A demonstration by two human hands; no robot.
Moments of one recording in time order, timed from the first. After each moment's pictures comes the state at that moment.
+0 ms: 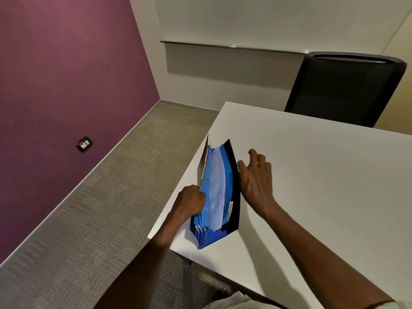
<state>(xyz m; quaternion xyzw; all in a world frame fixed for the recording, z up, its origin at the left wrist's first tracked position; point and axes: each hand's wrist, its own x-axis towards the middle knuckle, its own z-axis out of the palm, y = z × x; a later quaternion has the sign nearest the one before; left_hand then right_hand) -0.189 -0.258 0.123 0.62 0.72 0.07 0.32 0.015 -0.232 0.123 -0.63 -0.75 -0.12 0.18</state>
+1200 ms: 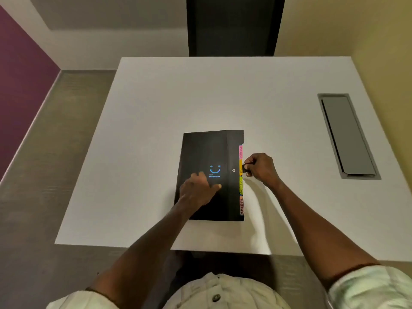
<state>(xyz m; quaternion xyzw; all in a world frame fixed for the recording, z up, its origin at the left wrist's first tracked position) 0.105 -0.320 0.040 0.76 0.58 -0.08 0.27 0.329 -0.336 0.028 -0.81 -0.39 0.36 0.25</state>
